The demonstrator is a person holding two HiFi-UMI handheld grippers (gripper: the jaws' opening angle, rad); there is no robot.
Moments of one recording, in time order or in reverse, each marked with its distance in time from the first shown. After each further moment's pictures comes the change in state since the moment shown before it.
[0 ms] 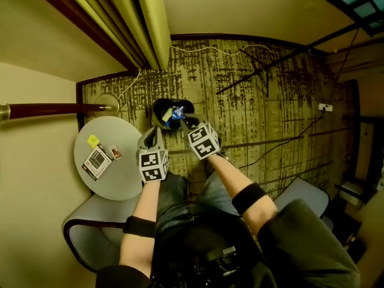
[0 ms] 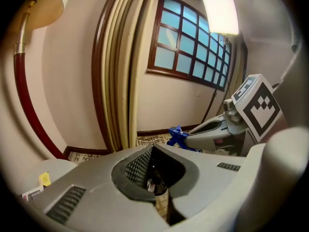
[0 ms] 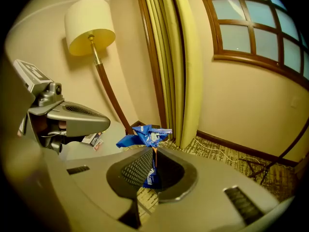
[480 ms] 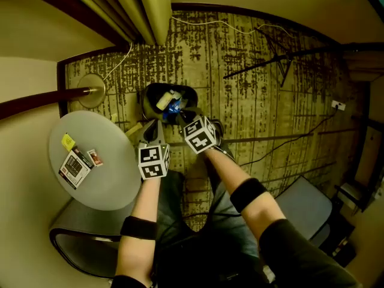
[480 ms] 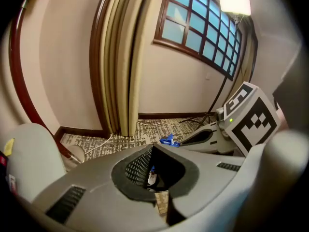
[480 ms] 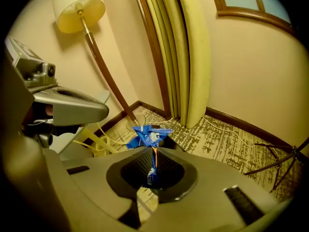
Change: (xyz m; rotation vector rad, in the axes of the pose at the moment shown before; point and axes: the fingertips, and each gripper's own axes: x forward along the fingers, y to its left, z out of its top) left arm 0.148 0.023 -0.133 -0.047 0.116 0.006; right arm 0.172 -0.041 -0.139 0.001 0.160 0.068
